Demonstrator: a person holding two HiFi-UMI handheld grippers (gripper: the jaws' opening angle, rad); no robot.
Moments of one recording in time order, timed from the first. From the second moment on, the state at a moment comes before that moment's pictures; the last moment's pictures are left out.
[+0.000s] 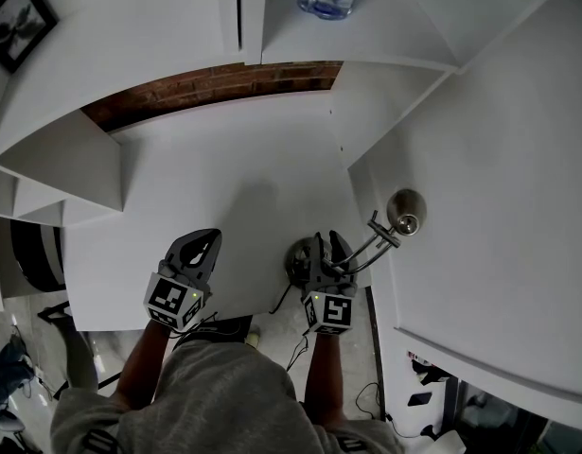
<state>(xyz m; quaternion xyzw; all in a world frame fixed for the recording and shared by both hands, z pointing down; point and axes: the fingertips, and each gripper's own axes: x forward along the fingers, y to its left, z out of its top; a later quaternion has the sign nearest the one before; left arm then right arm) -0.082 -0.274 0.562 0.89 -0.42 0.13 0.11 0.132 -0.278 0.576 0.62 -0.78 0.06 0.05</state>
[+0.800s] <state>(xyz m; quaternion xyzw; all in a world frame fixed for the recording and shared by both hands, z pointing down) -0.087 -0.275 0.569 0.89 -0.42 0.14 0.13 0.131 -0.280 0.567 0.62 -0.78 0.02 0.05</state>
